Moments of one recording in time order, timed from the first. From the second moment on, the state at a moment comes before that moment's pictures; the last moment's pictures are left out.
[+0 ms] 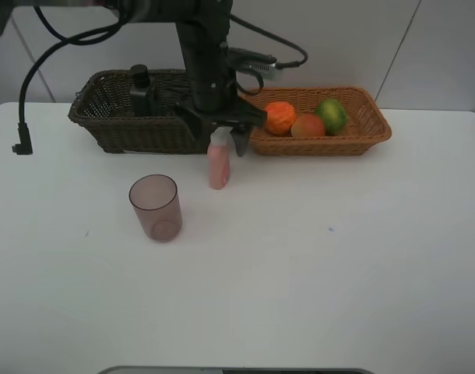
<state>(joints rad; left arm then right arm) -0.62 2.25 -1.88 0.00 1.11 -0.15 0.01 0.00 -0.52 -0.09 1.06 0.01</state>
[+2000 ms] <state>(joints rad) -0.62 2.27 -1.88 0.01 1.05 -0.18 0.01 0.00 -0.52 -0.09 1.06 0.01</state>
